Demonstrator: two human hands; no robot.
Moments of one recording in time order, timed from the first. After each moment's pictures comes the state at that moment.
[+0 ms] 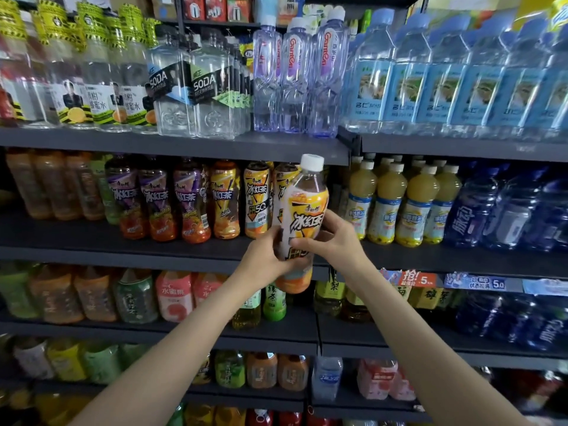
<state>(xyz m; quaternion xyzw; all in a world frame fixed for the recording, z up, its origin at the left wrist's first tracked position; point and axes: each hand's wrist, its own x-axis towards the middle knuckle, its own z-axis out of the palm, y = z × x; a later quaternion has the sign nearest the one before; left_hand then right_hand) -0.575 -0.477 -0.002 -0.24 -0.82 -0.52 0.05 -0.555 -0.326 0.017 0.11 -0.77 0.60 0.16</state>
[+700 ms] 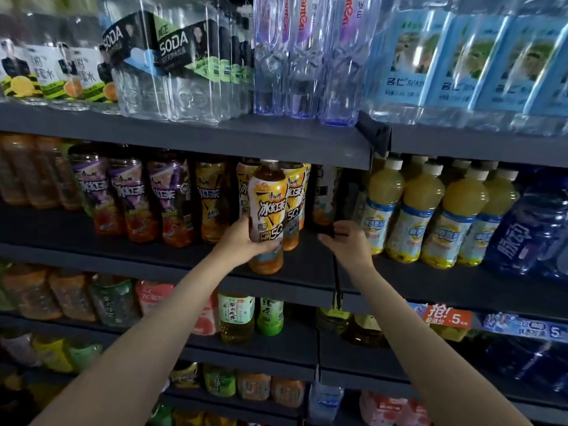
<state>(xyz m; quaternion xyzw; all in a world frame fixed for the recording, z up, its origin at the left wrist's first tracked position) -0.699 -0.478 -0.020 -0.12 -0.87 -0.48 0.04 -0.697 -0.267 -0.039 -0.07 -0.84 0.51 0.17</state>
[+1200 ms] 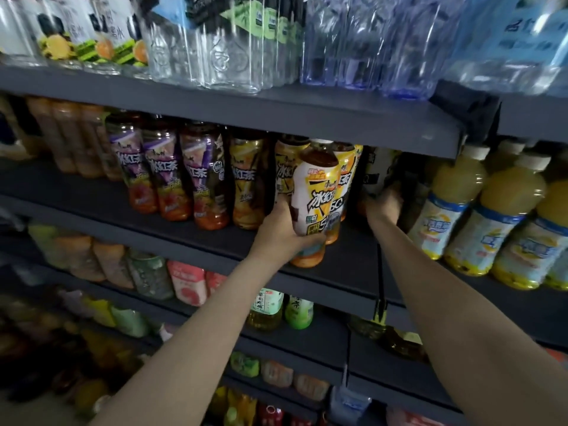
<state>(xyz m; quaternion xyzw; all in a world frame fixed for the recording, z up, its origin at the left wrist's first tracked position) -0.706 -0.462 -0.031 -0.06 -0.87 -0.47 0.12 -0.820 -0.278 -0.038 -0.16 -0.85 0.46 0.20</state>
